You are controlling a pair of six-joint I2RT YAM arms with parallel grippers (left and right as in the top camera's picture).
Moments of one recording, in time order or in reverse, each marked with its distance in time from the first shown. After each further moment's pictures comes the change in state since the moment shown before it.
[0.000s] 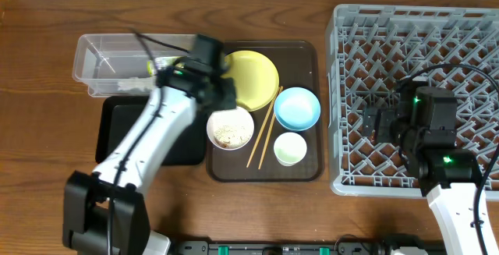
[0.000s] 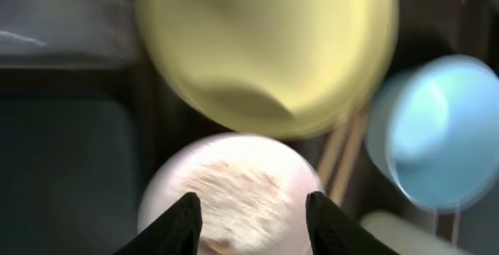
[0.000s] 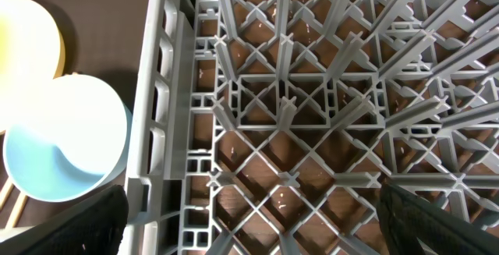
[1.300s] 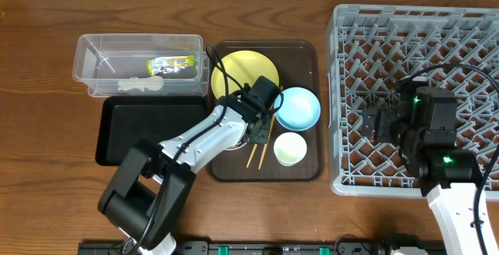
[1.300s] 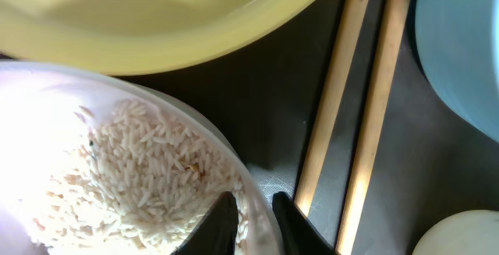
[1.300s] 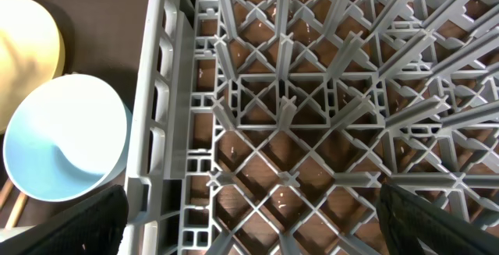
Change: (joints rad) left arm -0.265 0.175 -0.143 0.158 -0.180 -0.056; right arm 0.000 0.000 0.000 -0.001 0.000 0.000
